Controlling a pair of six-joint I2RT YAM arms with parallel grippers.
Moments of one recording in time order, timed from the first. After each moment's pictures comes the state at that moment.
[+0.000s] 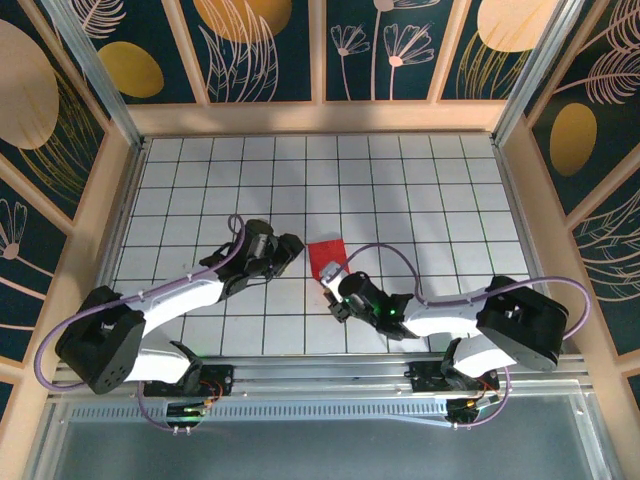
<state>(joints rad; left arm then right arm) -0.65 1.35 0.65 0.03 0.13 -1.29 1.09 1.39 0.42 0.30 0.21 0.10</state>
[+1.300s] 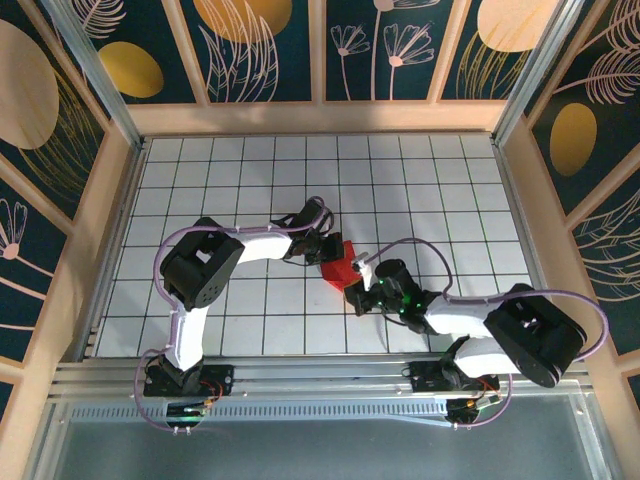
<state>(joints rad) -0.72 2.04 1.19 -0.11 0.35 -0.82 0.78 1.32 0.26 0.43 -0.22 0.32</state>
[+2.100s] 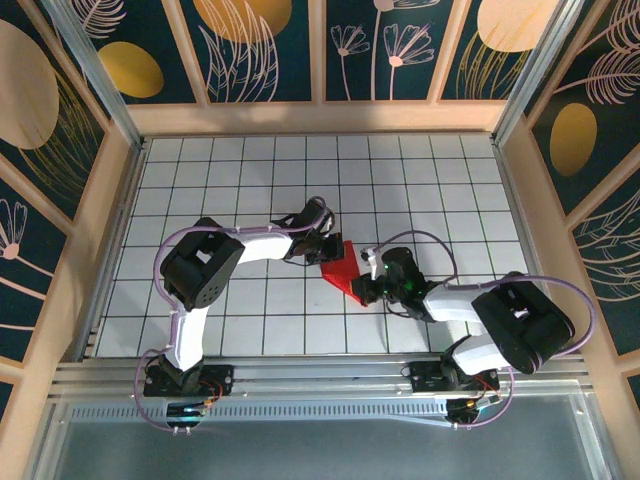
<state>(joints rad) -0.72 2.04 1.20 -0.12 0.34 -0.80 0.63 1.41 0.32 0.39 -0.34 0.37</state>
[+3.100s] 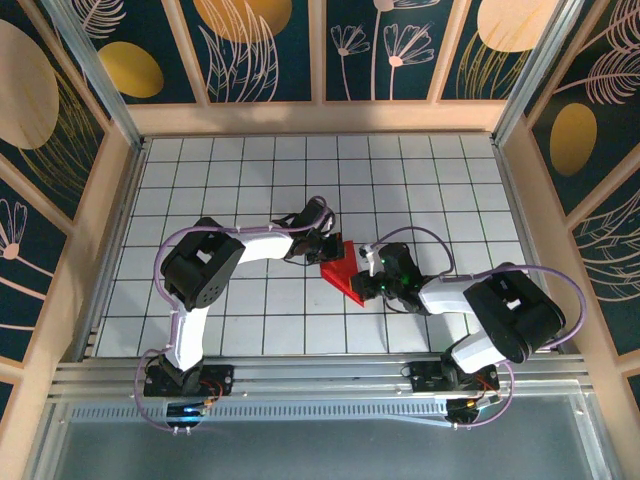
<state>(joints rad) -0.73 2.04 1.20 -0.12 0.33 -0.79 0.62 1.48 0.37 0.36 -0.33 0.36</state>
